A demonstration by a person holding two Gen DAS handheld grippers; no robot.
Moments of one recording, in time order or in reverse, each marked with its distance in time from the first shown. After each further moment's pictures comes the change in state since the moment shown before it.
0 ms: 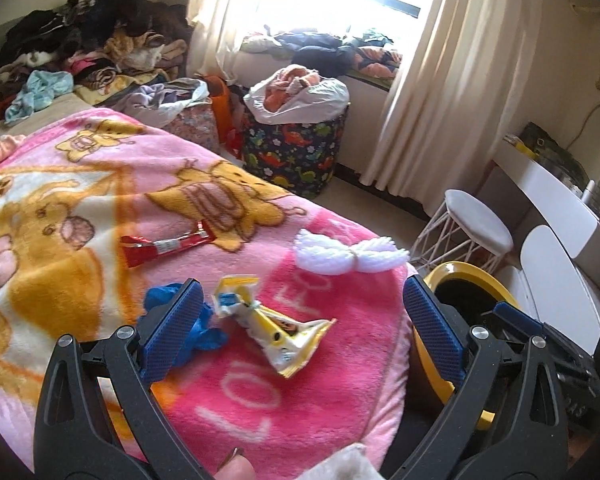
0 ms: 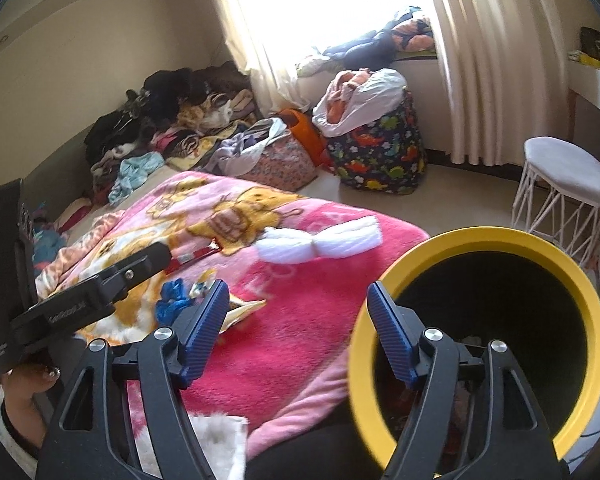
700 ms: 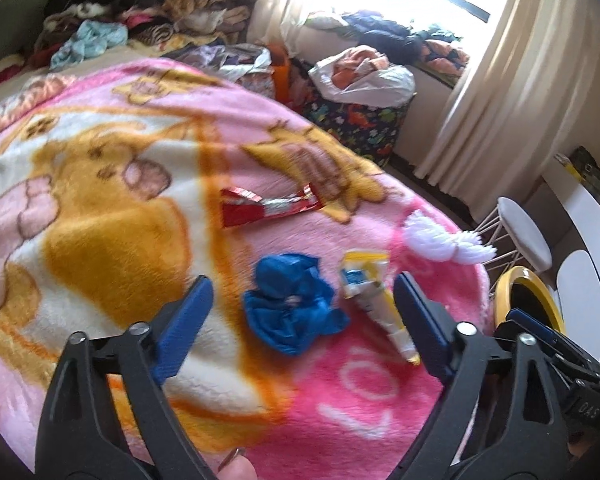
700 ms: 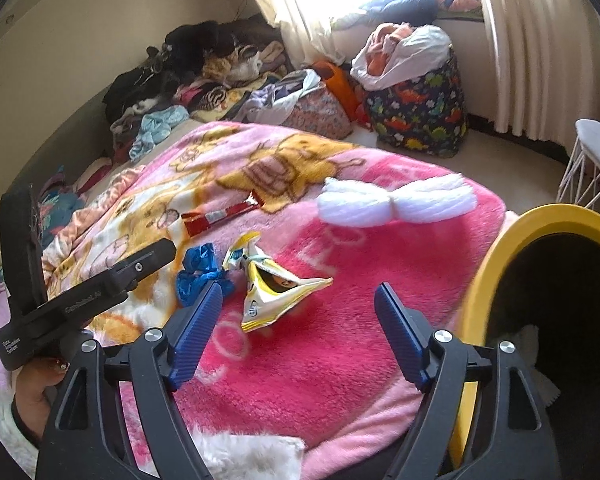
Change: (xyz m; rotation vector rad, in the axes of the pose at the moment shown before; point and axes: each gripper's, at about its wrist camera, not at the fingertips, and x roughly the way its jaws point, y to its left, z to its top) left arm 0.015 0.090 -0.019 -0.152 0.090 0.127; right arm 0.075 0.041 -0.005 -0.029 0.181 0.097
